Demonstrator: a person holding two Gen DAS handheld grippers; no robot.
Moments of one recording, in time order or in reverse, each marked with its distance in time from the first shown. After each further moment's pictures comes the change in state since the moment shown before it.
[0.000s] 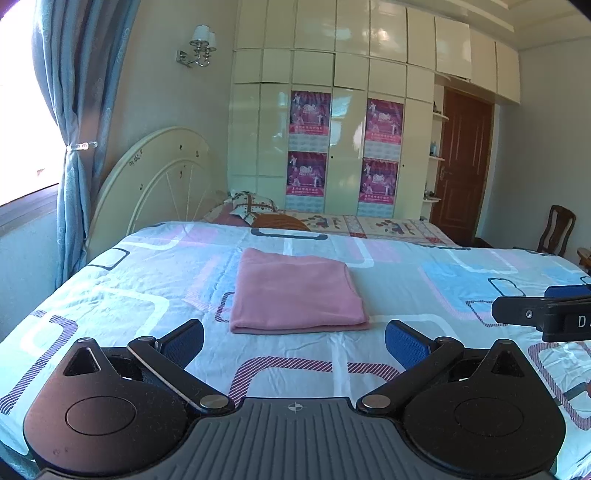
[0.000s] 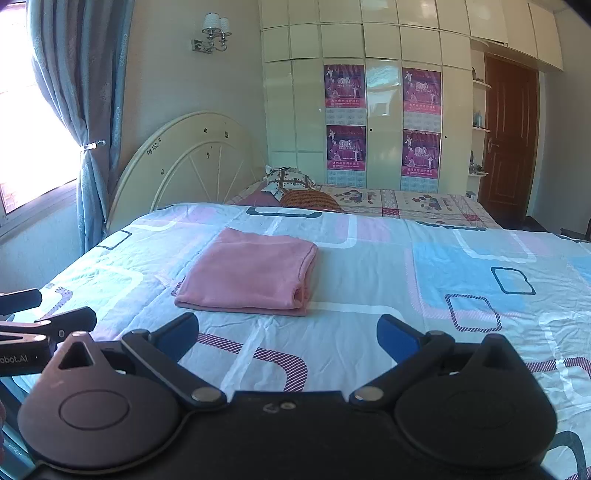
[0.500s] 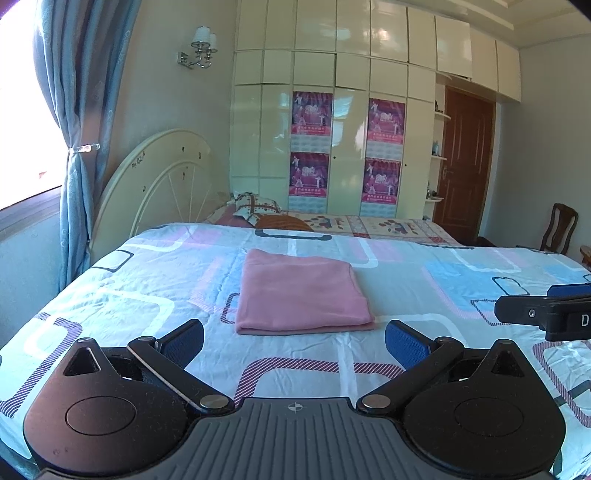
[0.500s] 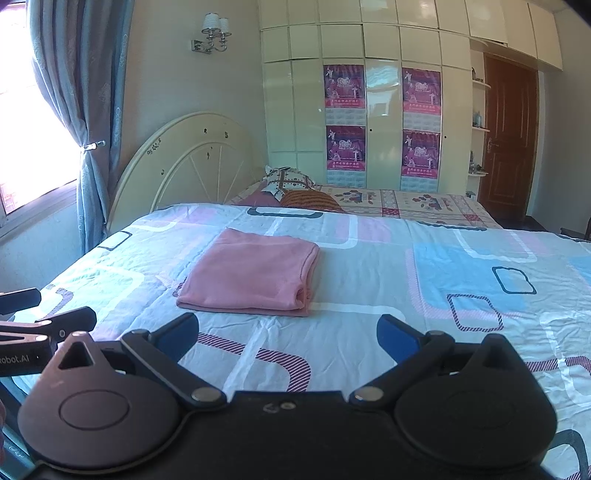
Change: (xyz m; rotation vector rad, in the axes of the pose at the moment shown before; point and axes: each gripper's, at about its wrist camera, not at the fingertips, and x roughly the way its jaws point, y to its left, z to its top) left arm 0.000 0.001 0.000 0.005 -0.001 0.011; right arm 0.000 0.004 0.001 0.005 -0.001 0.002
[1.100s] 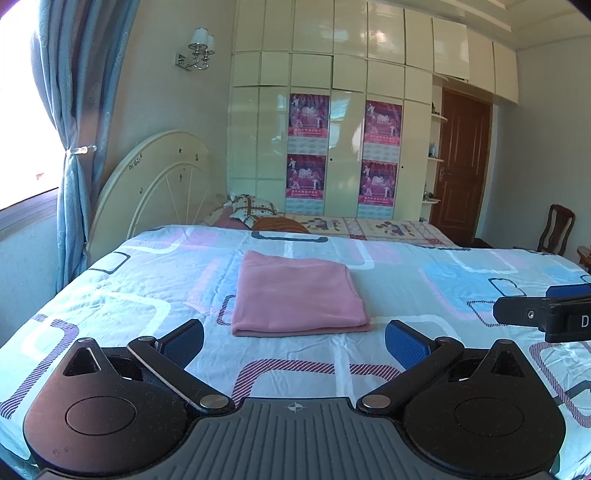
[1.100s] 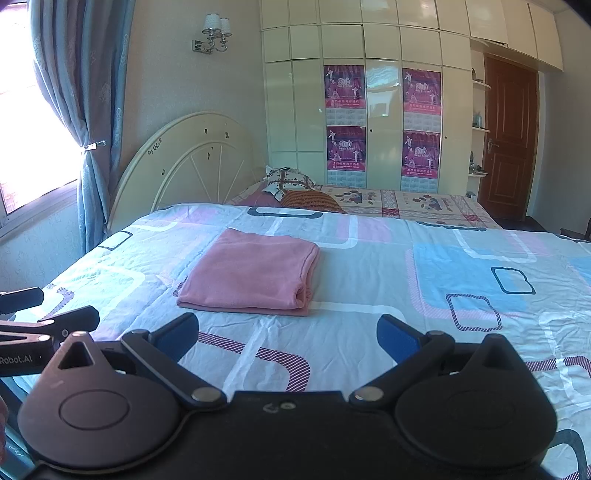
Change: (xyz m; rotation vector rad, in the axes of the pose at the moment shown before) left arm 0.001 0.001 0.001 0.002 -0.008 -0.010; right arm 0.000 -0.001 0.000 0.000 0.000 0.000
